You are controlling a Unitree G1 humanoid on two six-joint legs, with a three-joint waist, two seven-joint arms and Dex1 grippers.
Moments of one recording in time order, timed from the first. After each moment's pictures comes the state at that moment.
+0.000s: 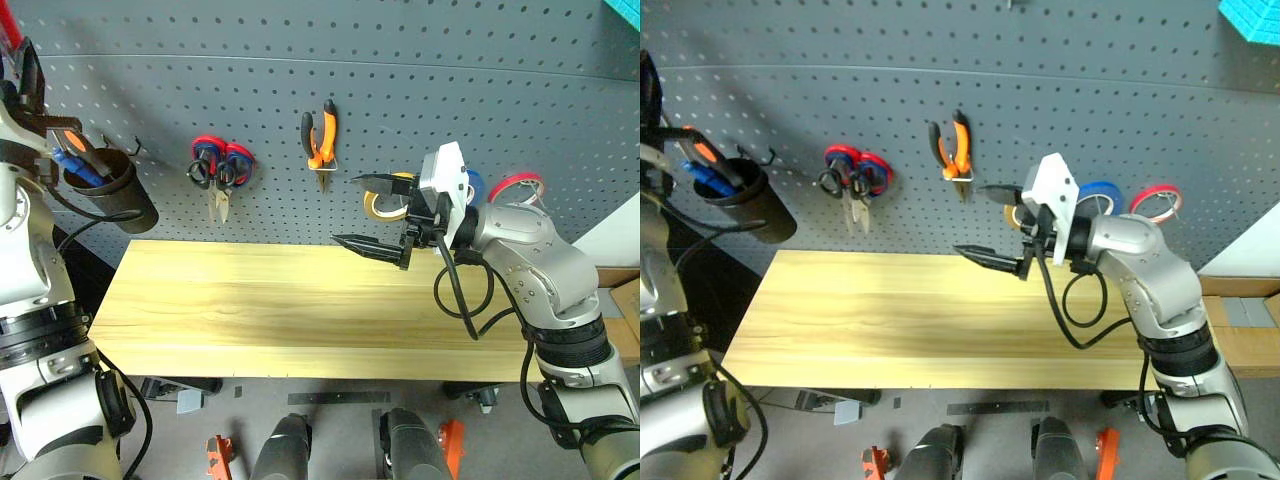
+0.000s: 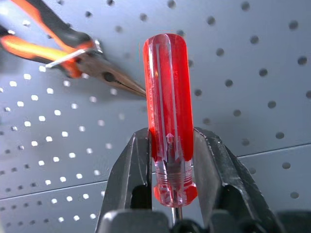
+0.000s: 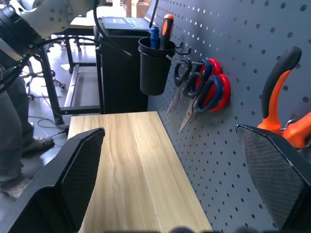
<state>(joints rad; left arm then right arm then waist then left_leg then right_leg) -0.71 0.73 0.46 0.19 -0.16 0.03 -0.19 -0.71 -0.49 0.14 -0.30 0.49 0.56 0.85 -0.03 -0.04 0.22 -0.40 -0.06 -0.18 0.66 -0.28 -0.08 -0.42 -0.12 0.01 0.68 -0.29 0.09</state>
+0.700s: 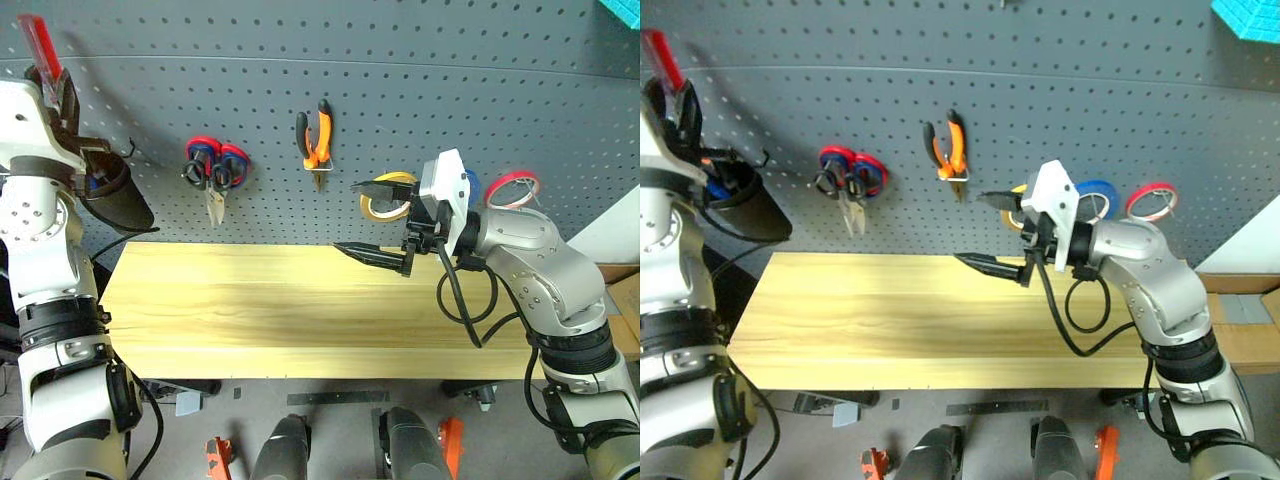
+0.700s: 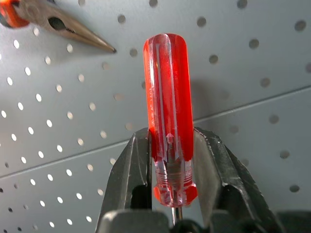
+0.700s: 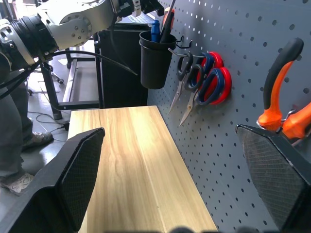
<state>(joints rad) -0.71 0.70 0.40 0.41 -0.12 -0.16 -0.19 -0.68 -0.51 0.14 -0.35 0.49 0.59 0.84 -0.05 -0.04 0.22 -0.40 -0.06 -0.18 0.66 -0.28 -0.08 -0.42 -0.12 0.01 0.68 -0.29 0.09</state>
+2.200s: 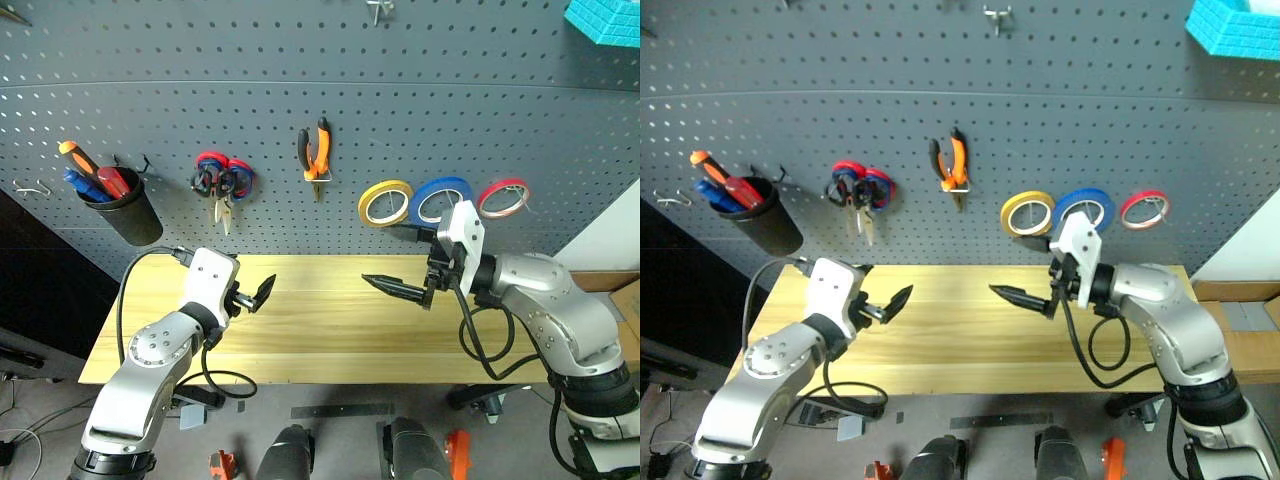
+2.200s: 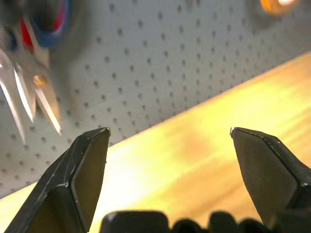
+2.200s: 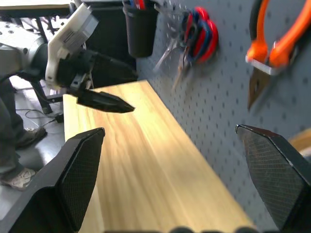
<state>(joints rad) -0.02 0.57 0.06 -0.43 -0.26 0.49 -0.32 -0.39 -0.58 0.10 -0.39 0.48 0.56 0.82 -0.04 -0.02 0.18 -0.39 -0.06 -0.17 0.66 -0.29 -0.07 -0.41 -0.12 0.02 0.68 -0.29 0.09</state>
